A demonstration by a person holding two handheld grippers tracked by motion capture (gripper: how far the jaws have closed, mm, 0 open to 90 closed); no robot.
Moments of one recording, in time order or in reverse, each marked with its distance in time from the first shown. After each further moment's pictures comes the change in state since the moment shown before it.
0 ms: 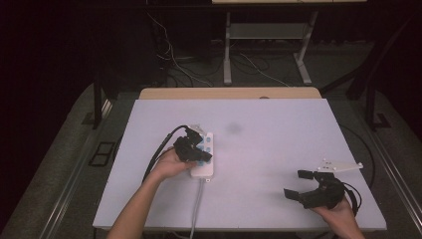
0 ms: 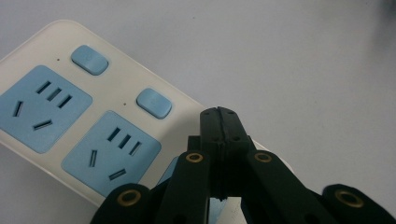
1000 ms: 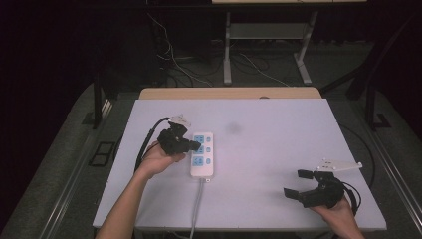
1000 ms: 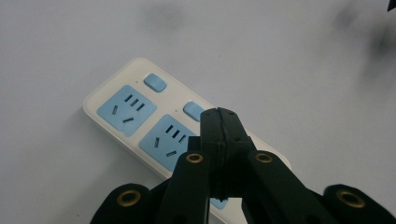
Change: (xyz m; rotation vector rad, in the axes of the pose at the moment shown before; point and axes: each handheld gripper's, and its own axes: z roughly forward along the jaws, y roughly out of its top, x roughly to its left) left arm 0.004 -0.005 -0.053 -0.134 0.084 -0.024; right arm -0.001 0.000 0.002 0.001 -0.004 0.007
